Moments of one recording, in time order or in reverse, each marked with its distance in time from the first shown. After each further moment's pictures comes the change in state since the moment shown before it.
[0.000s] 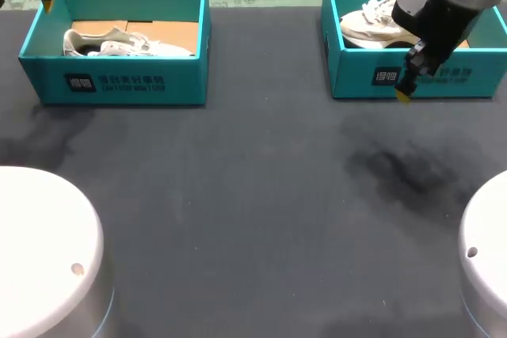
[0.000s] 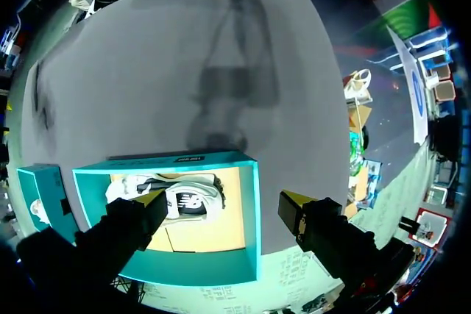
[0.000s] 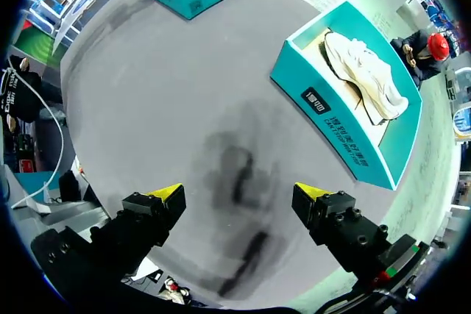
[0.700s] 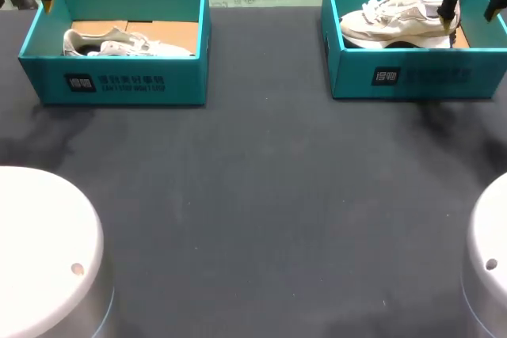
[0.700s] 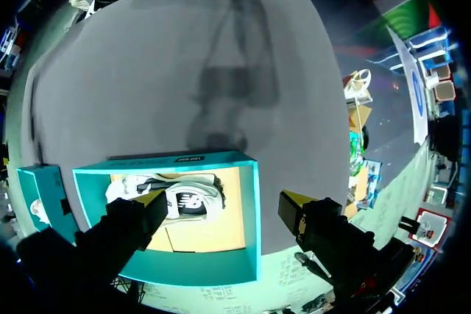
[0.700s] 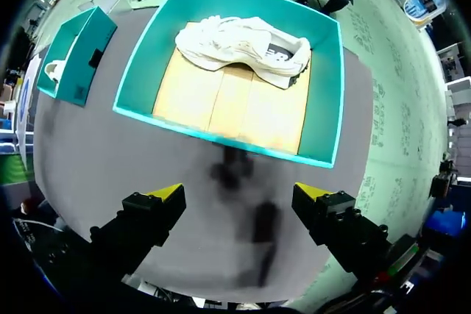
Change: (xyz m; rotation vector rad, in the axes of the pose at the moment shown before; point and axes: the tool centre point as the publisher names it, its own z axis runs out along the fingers) left arm 0.000 0.000 0.000 0.000 0.000 0.000; right arm -0.193 0.022 -0.013 0.056 -0.110 0.556
